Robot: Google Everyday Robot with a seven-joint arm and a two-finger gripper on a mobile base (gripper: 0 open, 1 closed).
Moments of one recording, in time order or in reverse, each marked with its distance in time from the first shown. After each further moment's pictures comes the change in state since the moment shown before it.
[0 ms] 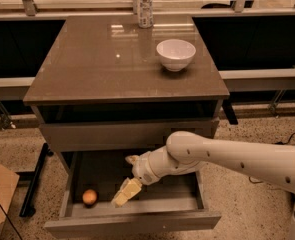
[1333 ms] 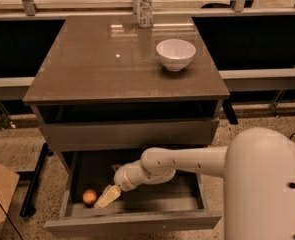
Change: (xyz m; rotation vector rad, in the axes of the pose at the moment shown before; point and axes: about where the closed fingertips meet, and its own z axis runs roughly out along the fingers) arm 0.045 -0.059 0.130 0.046 -0.008 0.038
